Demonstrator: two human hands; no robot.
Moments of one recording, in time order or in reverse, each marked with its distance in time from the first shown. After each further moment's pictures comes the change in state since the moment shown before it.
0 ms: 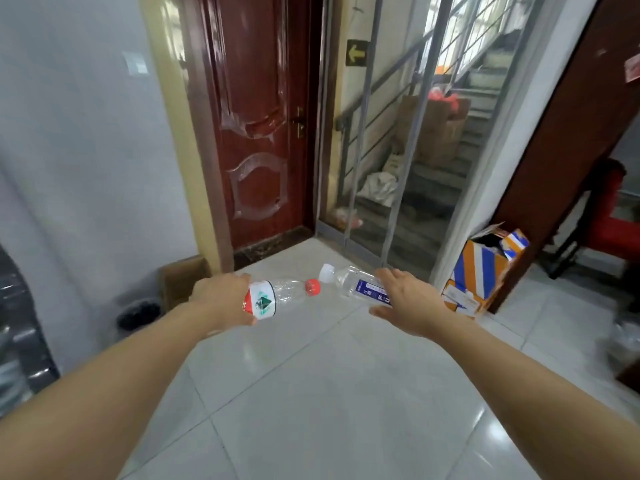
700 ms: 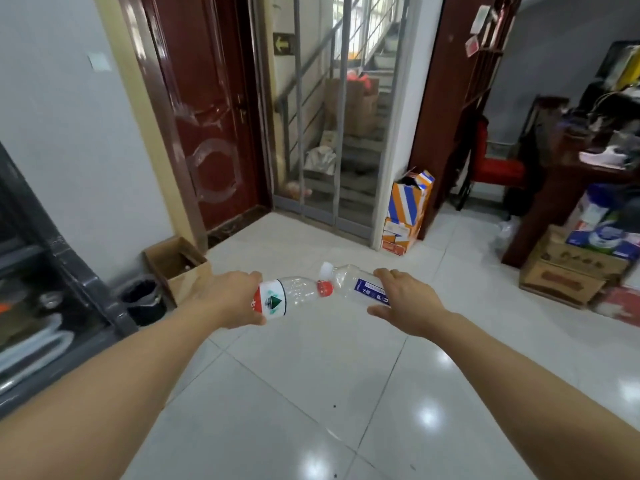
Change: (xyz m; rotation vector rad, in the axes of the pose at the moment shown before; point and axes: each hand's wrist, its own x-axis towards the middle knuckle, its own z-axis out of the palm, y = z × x) left_hand -0.371 -0.058 0.019 0.044 0.011 0.323; right_hand -0.395 -0.233 0.006 0.035 0.058 0.297
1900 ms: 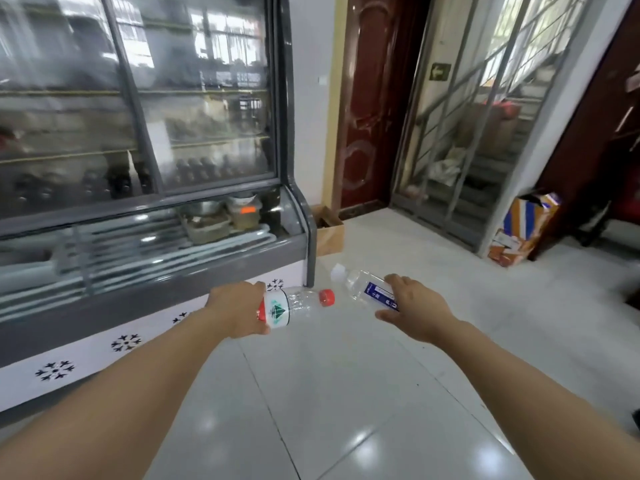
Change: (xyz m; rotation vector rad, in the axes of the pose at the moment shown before) left_hand -0.680 -0.131 0.051 -0.033 -0.031 -0.399; right_hand -0.452 -0.372 -0.006 0.045 -0.040 -0.346
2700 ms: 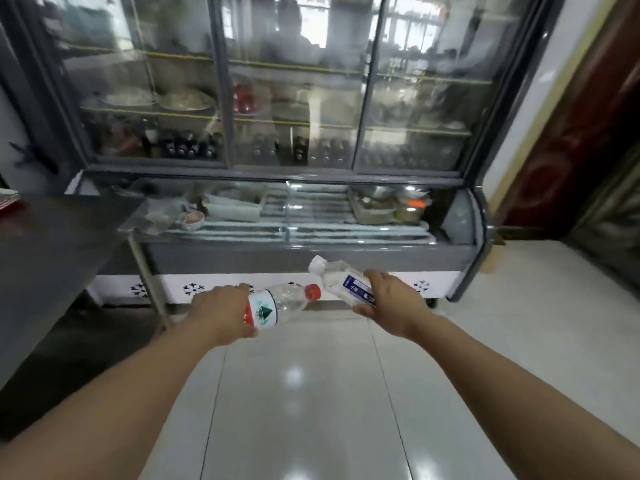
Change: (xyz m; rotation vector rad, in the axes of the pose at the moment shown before) left_hand -0.242 -0.365 0.094 -0.119 -0.059 -0.594; right_hand 0.044 -0.449 0.111 0.064 -0.148 -0.533
